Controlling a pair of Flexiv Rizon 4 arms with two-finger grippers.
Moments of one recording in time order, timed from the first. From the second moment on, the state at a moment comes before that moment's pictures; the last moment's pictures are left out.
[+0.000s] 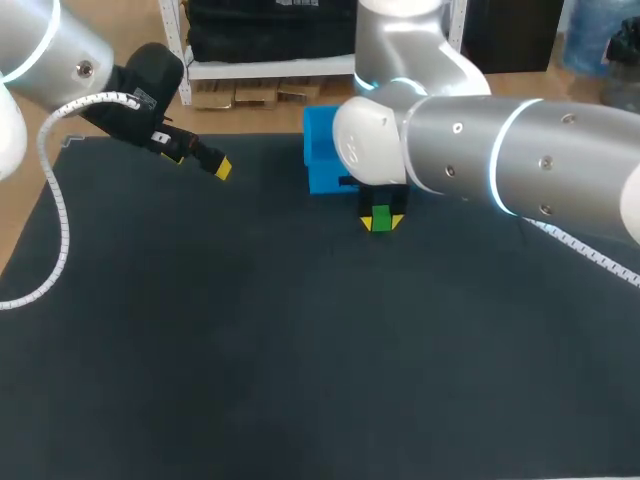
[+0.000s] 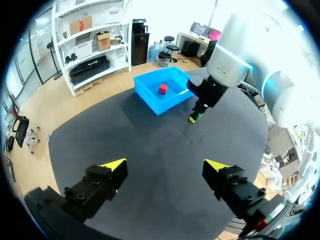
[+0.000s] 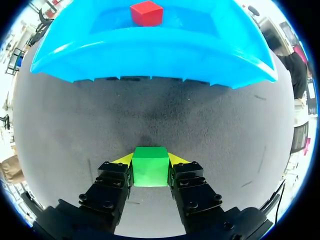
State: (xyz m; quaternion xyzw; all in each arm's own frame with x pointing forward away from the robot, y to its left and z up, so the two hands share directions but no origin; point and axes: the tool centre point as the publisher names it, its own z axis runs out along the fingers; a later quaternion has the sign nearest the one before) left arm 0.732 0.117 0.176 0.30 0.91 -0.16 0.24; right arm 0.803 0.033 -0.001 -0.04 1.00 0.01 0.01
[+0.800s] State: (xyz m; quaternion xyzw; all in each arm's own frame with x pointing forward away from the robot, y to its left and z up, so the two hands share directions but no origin) left arm 0.732 0.117 0.176 0.30 0.91 -0.16 0.24; right arm 0.796 0.035 0.047 -0.04 1.00 0.01 0.00
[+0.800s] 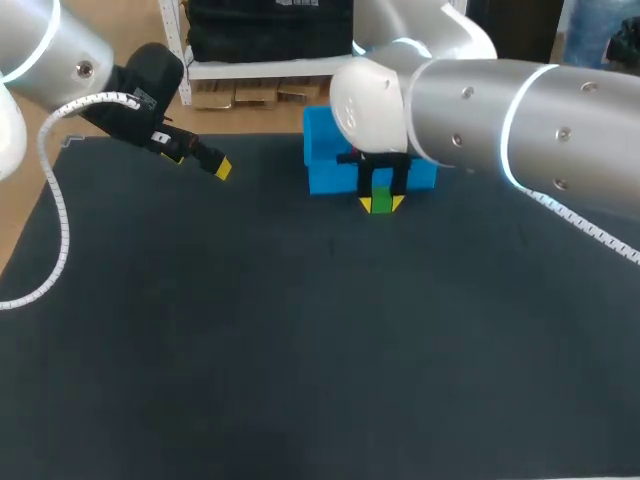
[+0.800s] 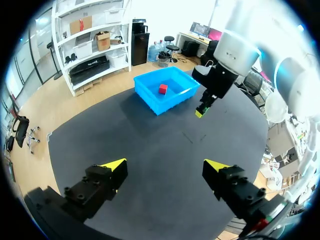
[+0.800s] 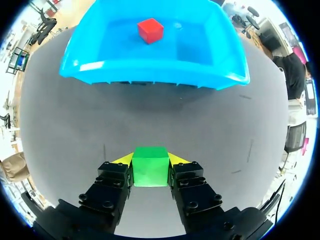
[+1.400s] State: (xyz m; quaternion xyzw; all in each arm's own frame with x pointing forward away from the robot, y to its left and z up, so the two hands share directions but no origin) left arm 0.732 0.117 0.176 0.30 0.91 -0.16 0.24; right arm 0.790 0.019 0.079 -0.04 1.00 0.01 0.00
